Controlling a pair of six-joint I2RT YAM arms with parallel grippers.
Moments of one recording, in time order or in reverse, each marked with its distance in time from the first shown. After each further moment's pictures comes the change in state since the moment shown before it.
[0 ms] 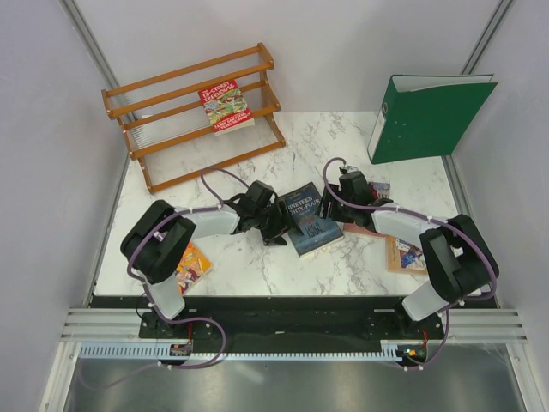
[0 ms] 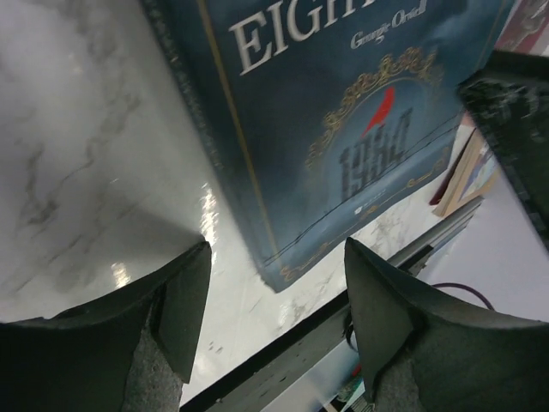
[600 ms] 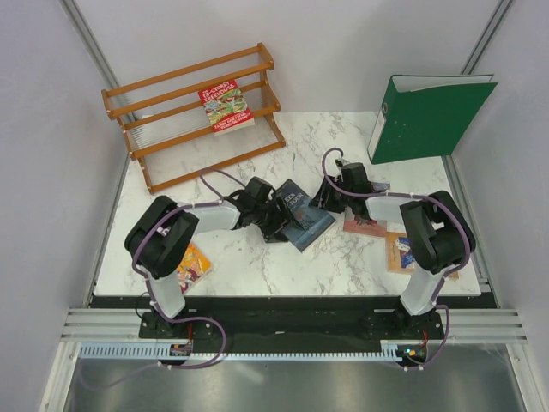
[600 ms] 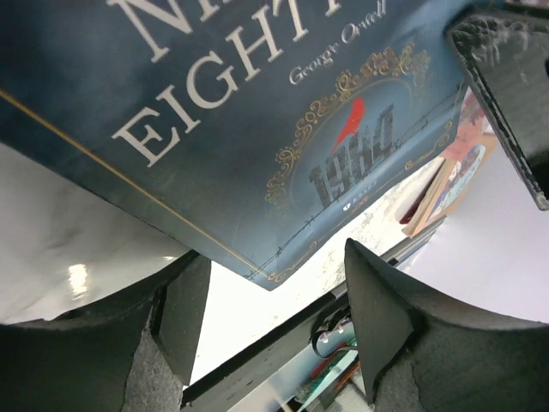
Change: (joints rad) left arm 0.027 0.063 0.050 0.026 0.029 -0.092; right arm -0.075 0.230 0.100 0.161 -0.253 0.014
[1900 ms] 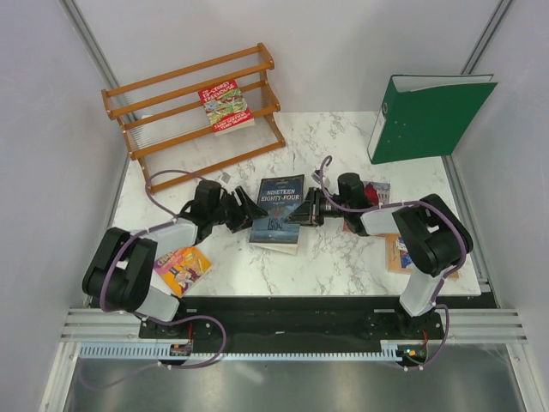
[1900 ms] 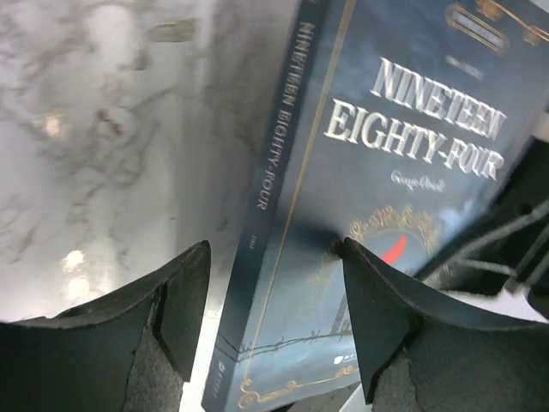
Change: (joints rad) left arm 0.271 -0.319 -0.313 0.214 0.030 0.234; right arm 0.074 -0.002 -0.150 0.457 -0.609 0.330
